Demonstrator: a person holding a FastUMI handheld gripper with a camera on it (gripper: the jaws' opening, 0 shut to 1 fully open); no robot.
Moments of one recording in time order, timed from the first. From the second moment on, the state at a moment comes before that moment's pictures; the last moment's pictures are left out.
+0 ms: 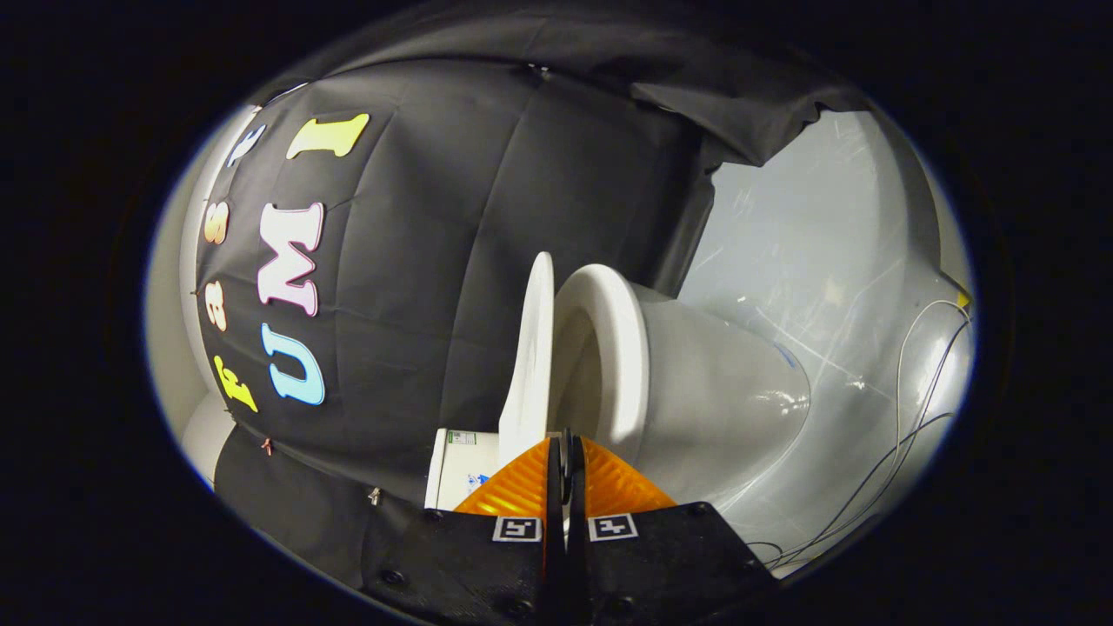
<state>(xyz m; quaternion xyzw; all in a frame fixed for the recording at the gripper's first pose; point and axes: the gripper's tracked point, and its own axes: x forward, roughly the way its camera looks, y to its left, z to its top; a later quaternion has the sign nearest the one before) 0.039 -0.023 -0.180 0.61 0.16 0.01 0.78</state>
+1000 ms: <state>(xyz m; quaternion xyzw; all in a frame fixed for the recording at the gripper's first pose) 0.049 0.033 -0.038 0.43 0.14 -0.03 0.89</state>
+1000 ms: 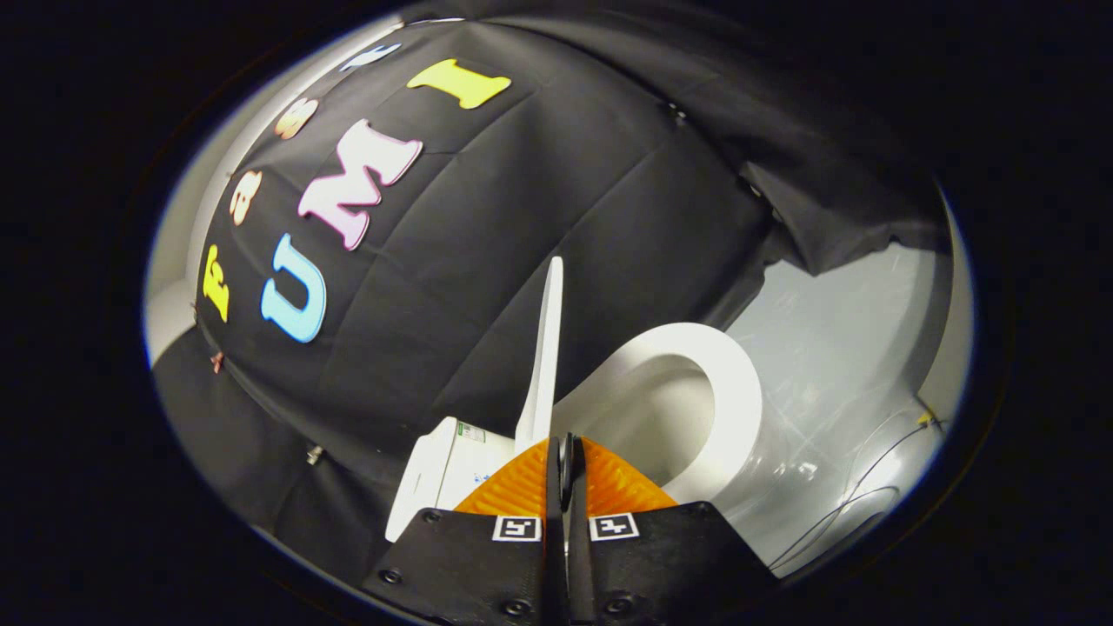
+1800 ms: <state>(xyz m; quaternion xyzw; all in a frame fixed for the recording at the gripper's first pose) 0.063 0.141 0.070 0.20 0.12 -0.08 0.97</state>
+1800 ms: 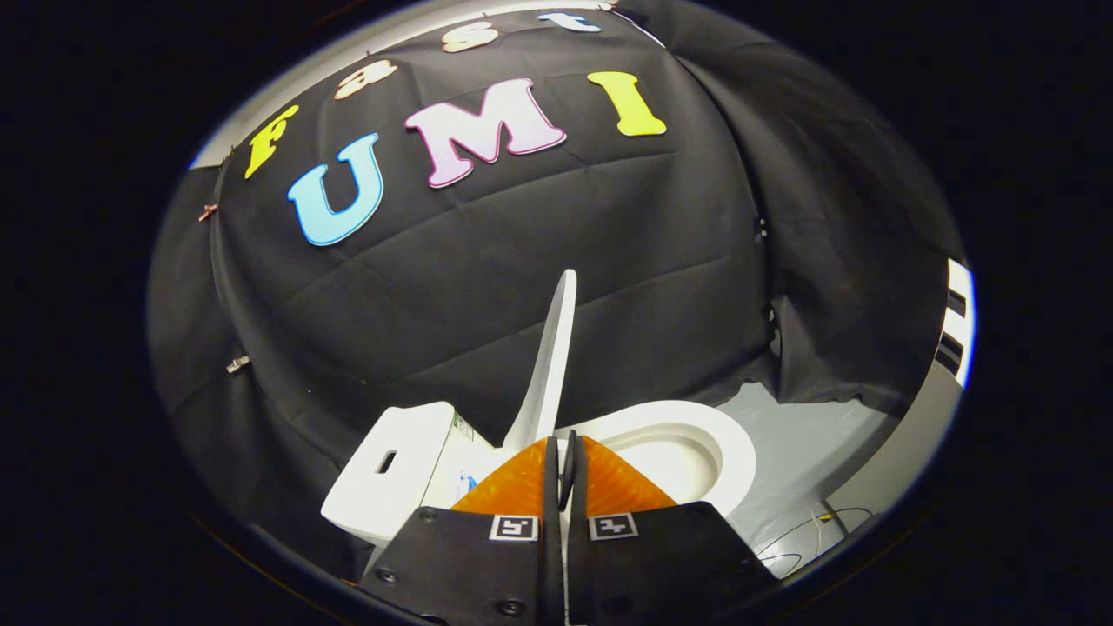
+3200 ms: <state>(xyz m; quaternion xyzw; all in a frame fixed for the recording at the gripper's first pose) 0.089 0.343 0.117 -0.02 0.08 -0.10 0.99</state>
